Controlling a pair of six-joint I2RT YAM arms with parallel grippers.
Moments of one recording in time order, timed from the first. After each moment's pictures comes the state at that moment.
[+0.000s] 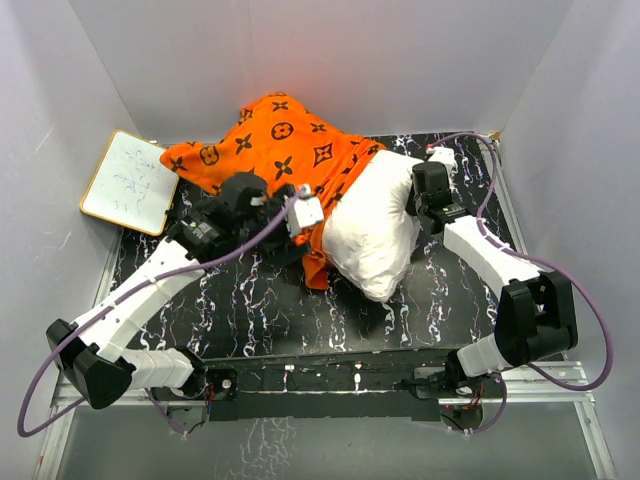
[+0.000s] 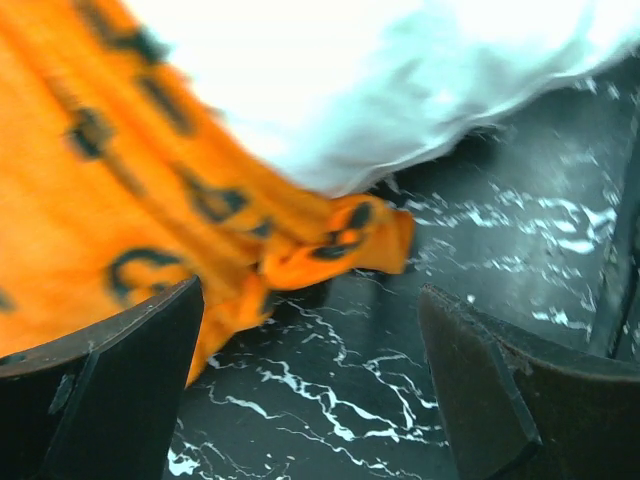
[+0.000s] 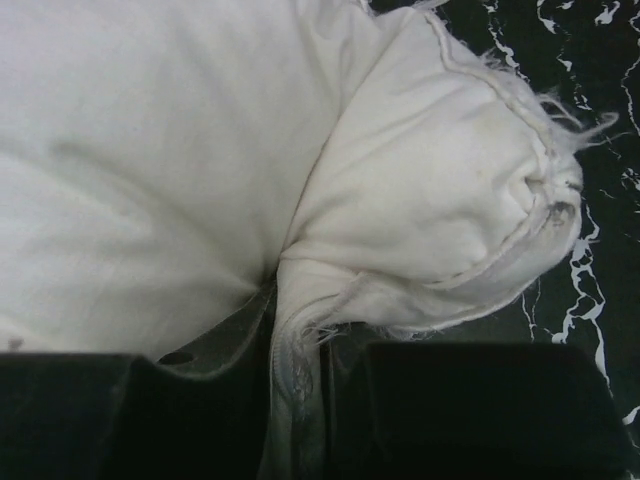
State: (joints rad) left arm -0.66 1.24 1.30 -0.66 0.33 0.56; right arm 0.27 1.45 1.05 -0.20 0.37 0.32
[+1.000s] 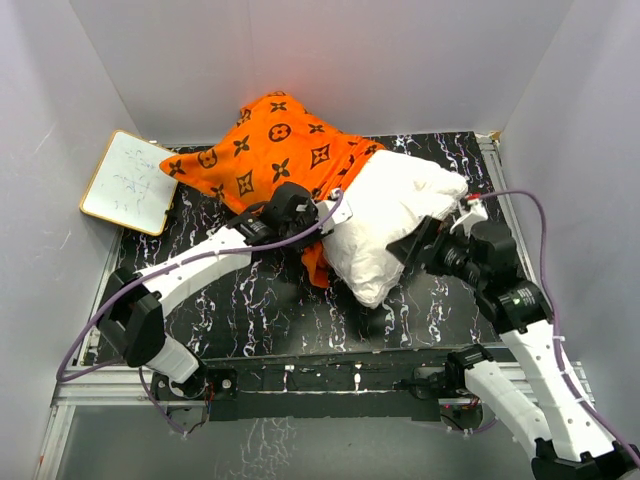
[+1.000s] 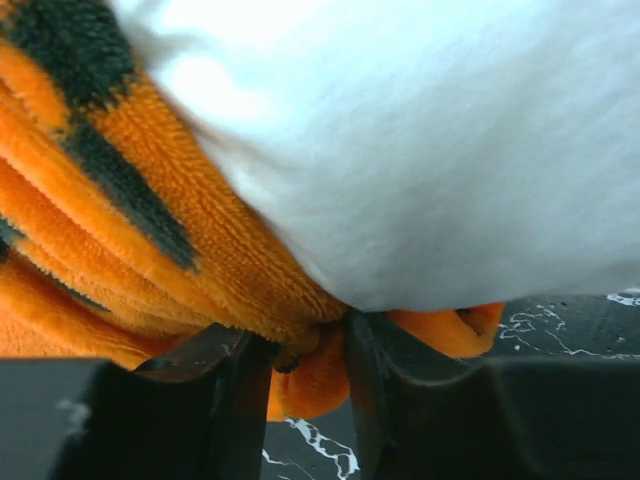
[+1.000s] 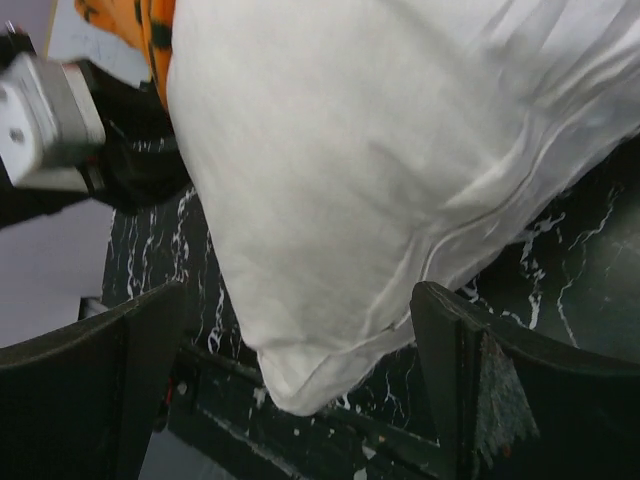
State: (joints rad) left arm -0.76 1.50 1.16 -0.37 0.04 0.54; right arm 0.27 0.71 0.88 -0.58 -0.23 0.61
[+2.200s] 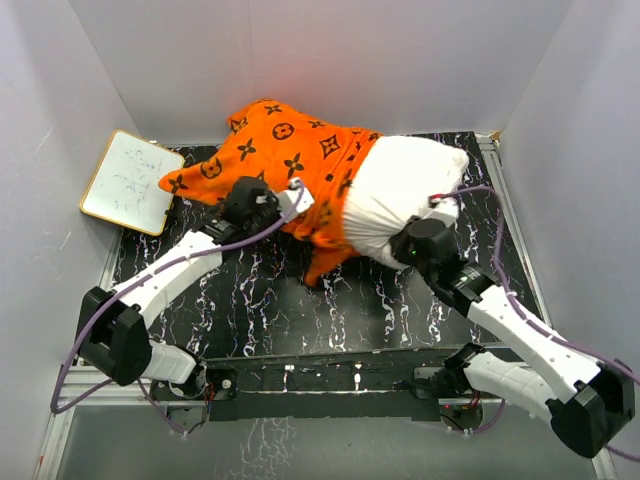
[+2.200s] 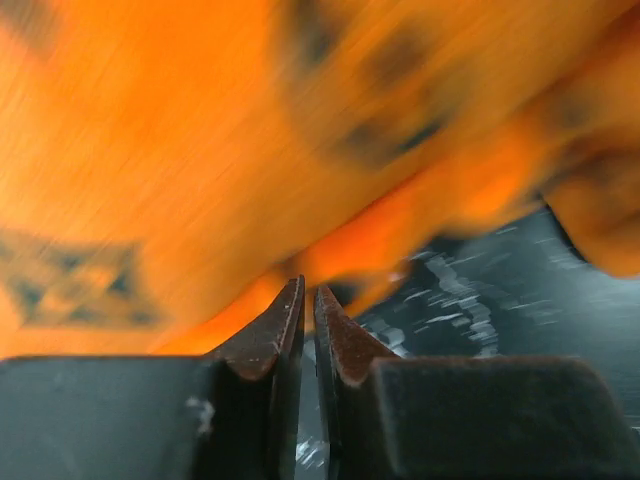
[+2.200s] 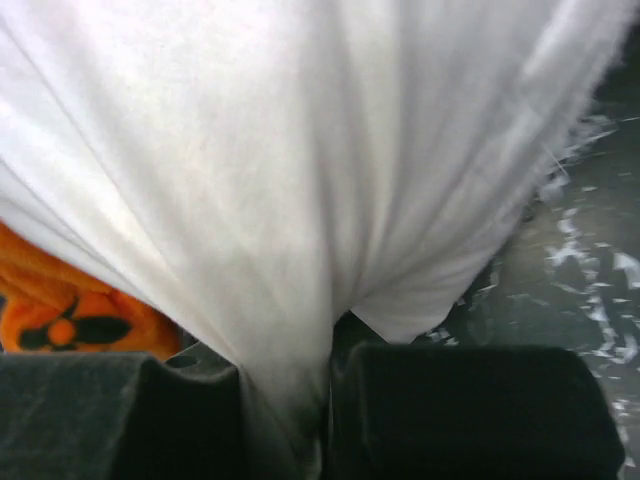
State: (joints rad) left arm -0.59 1.38 1.07 -0.33 0.06 0.60; right arm 0.63 0.95 0.74 -0.33 0.37 0.69
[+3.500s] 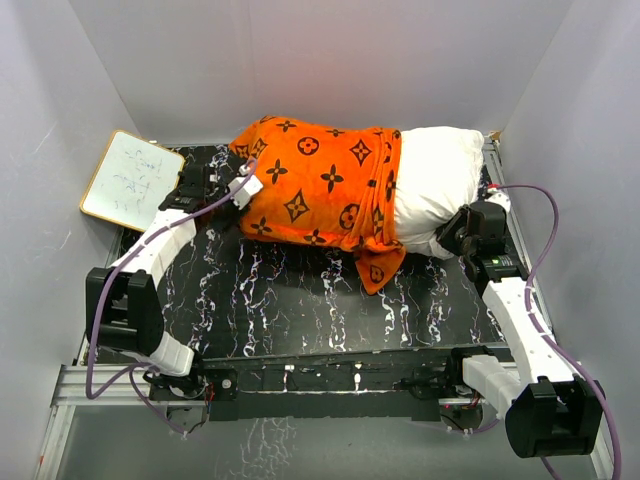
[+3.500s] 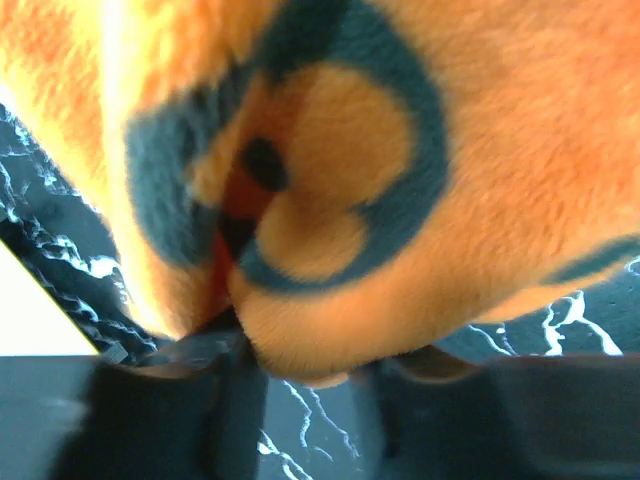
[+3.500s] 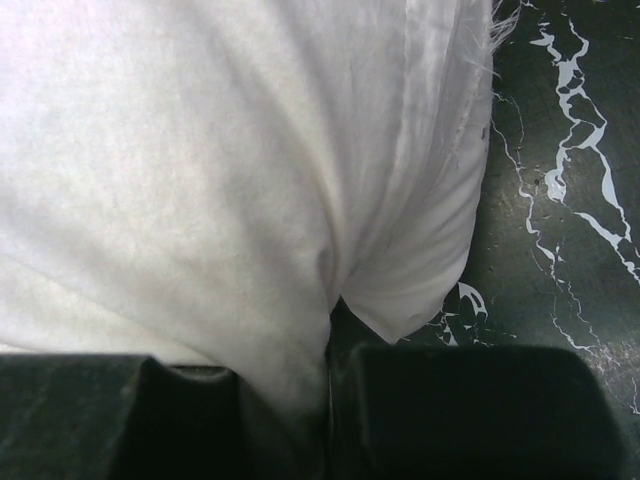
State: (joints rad) left arm -0.15 1.52 1.12 -0.48 0.20 0.74; right arm 0.04 0.96 0.73 -0.34 0.05 0.56
